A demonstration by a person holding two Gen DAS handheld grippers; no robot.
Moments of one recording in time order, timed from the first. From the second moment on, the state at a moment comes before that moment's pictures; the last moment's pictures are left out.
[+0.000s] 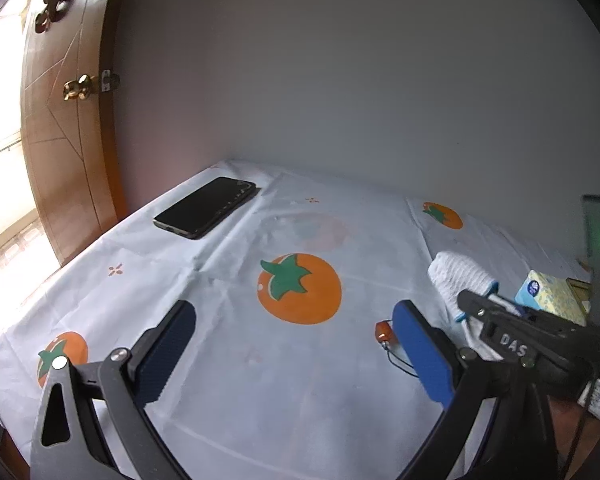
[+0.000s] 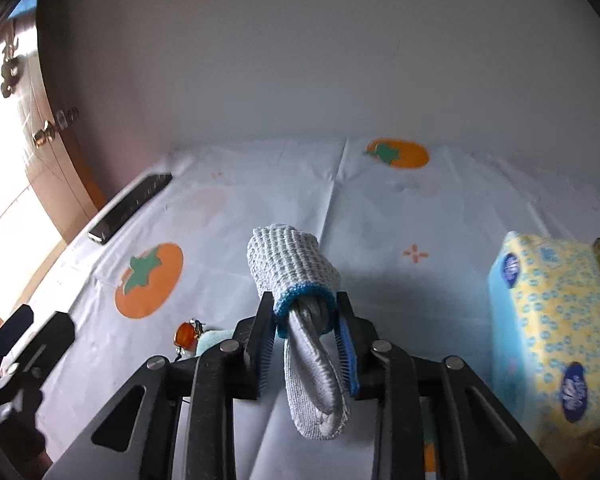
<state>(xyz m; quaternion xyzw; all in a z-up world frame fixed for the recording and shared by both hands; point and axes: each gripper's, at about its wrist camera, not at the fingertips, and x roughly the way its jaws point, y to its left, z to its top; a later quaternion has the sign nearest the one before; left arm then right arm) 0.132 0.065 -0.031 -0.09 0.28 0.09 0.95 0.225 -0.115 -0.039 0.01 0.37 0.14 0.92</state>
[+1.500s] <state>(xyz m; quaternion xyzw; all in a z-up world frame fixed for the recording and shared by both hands) 0.152 -0.007 -0.039 -0.03 0.30 -0.02 0.95 0.162 -0.152 -0.013 0.03 0.24 0.13 0.96</state>
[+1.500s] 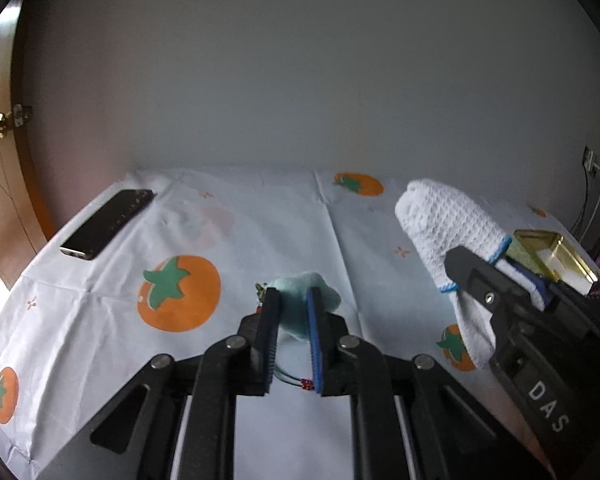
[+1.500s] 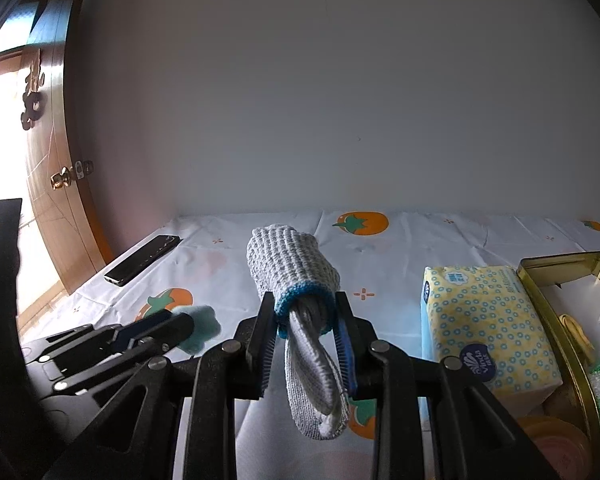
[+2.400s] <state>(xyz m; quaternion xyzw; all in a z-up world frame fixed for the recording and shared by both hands) 0.108 -0.001 -0.018 -0.03 0.17 0.03 0.98 0.141 -0.157 -0.005 0.03 0.19 0.15 0.97</state>
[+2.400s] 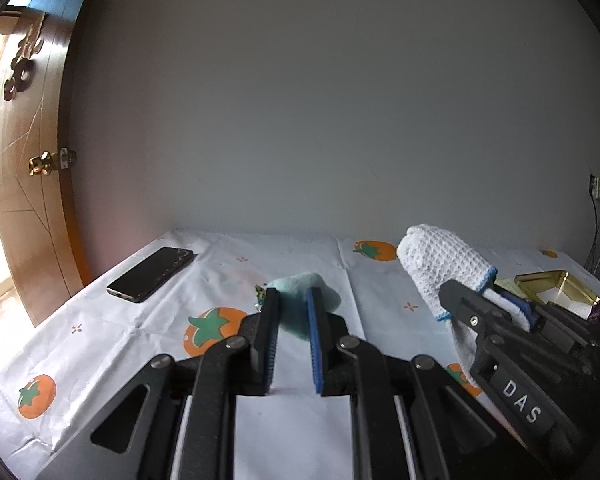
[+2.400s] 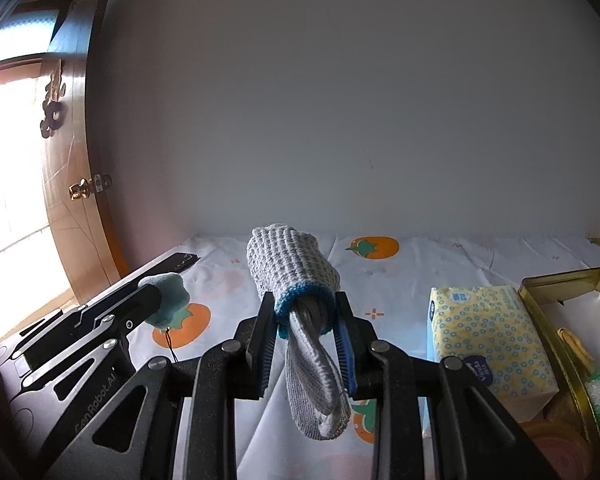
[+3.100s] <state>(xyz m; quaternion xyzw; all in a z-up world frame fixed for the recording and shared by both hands) 0.096 -0.008 -0.015 -0.03 0.15 0.03 0.99 0.122 -0.162 -0.004 0.01 0.16 0.16 0.98</state>
